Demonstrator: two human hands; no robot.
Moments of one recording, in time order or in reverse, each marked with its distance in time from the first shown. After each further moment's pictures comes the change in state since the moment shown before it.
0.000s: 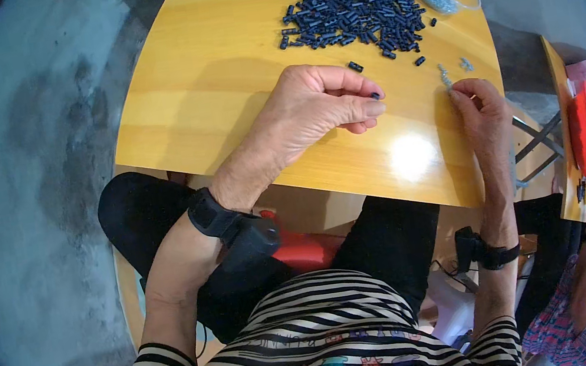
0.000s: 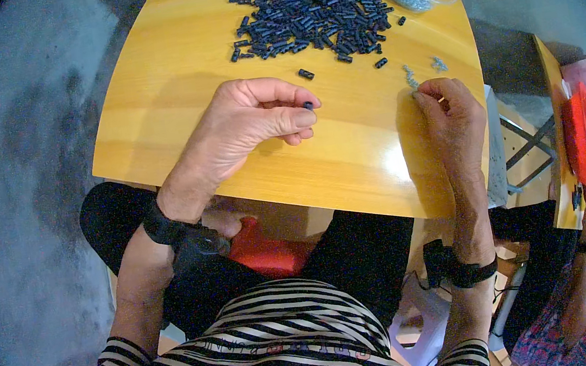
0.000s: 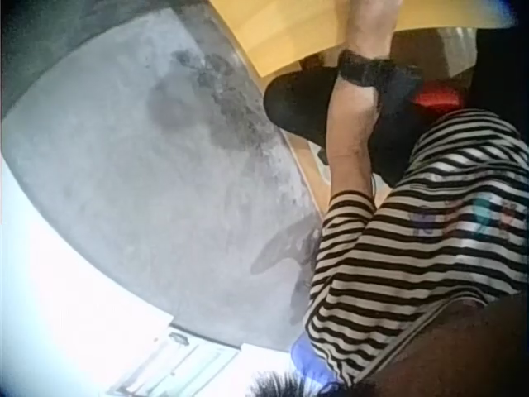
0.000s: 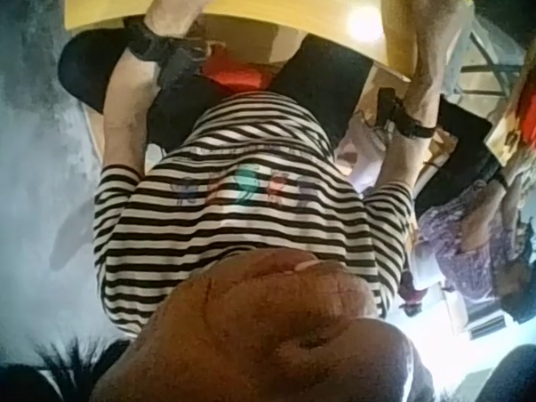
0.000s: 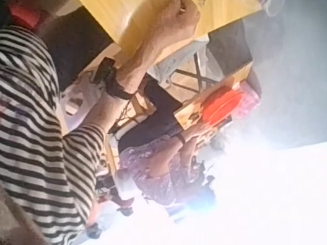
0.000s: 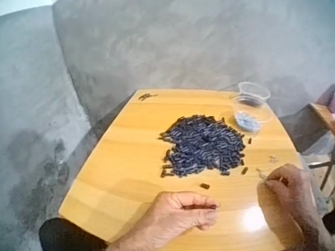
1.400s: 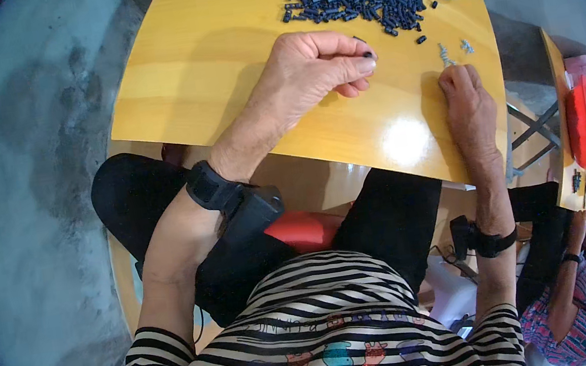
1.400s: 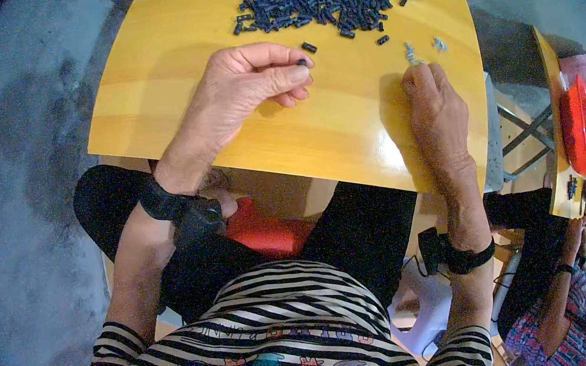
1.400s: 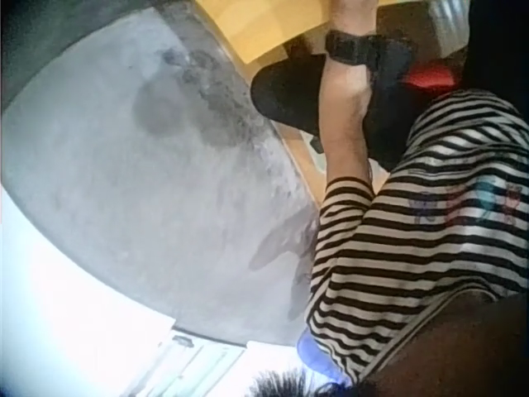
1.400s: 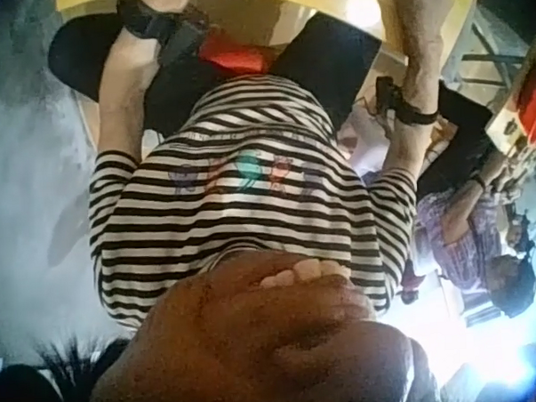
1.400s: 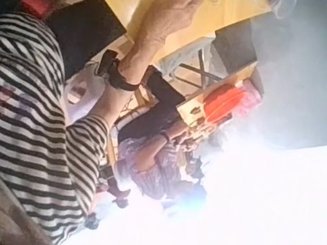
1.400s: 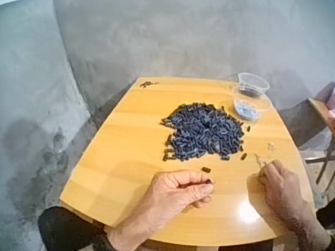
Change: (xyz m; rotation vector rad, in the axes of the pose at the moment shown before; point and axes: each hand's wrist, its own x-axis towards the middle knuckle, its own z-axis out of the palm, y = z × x) left_hand 0.001 -0.013 -0.007 0.074 0.094 0.133; right_hand -0.019 -0.012 0.013 -0.364 -0.010 -0.357
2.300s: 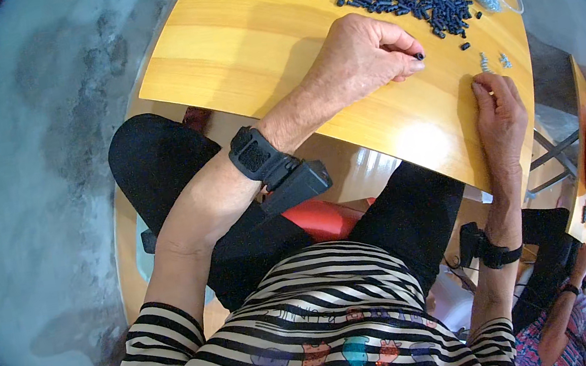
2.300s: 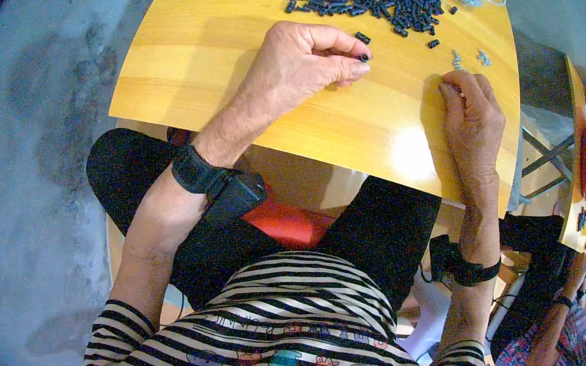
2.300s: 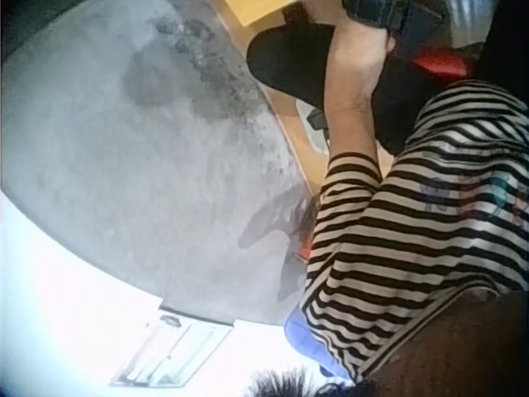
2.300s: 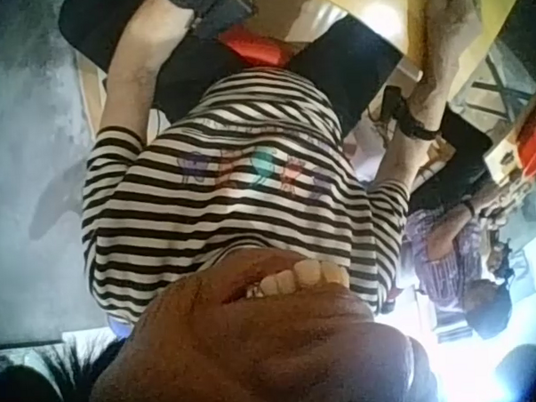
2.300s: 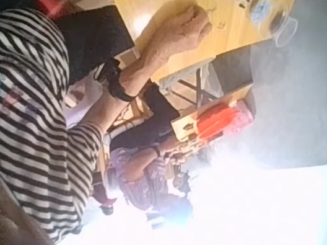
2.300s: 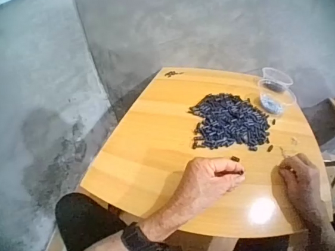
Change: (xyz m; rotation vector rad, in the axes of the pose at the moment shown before) left_hand 0.008 -0.012 0.000 0.239 0.068 0.123; right_hand 0.005 -0.012 0.002 0.194 0.103 0.029
